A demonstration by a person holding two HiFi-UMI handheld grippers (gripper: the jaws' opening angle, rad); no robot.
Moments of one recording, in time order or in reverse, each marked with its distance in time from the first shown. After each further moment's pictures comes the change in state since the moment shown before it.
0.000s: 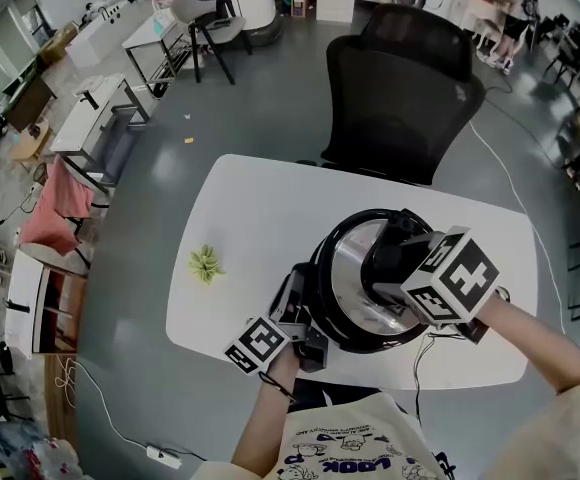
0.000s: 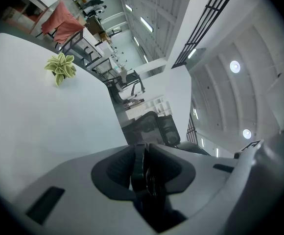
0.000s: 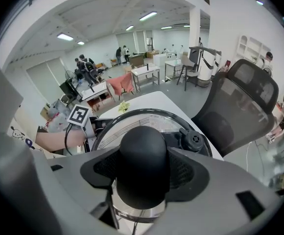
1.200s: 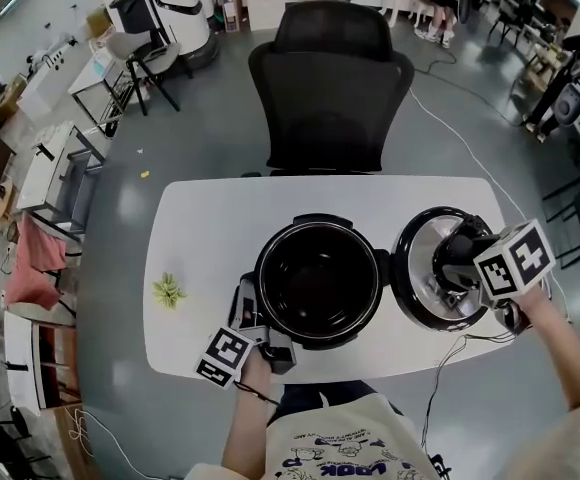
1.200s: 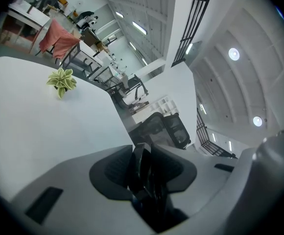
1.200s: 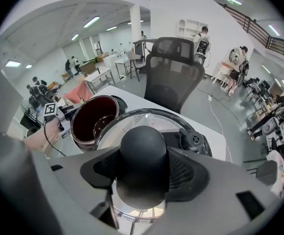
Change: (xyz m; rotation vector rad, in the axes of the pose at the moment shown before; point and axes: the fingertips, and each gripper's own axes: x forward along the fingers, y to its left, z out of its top) left arm 0.002 -0.002 -0.010 0.106 -0.047 0.115; right arm -0.108 -0.110 -0.205 0.493 0.005 -0.284
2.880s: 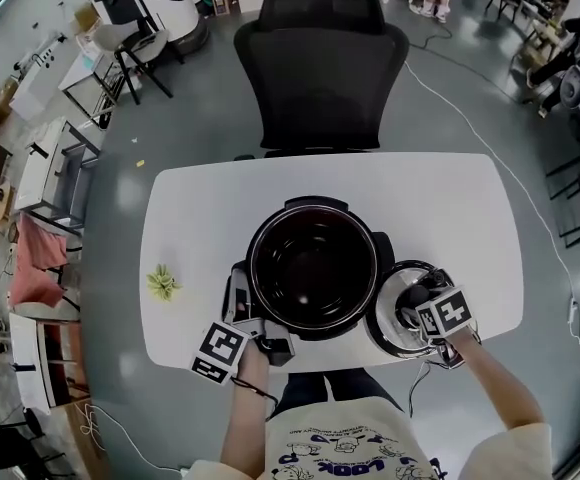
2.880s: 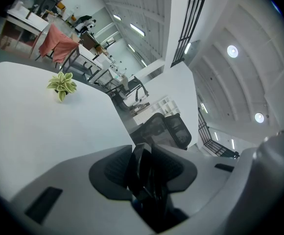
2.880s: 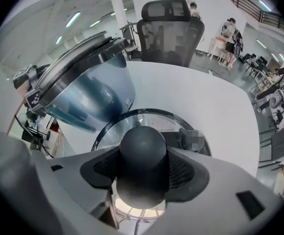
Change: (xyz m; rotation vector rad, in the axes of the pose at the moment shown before) left arm 0.003 -0.001 -0.005 0.028 -0.015 0.021; right arm 0.163 0.042 -0.148 0.151 0.125 0.021
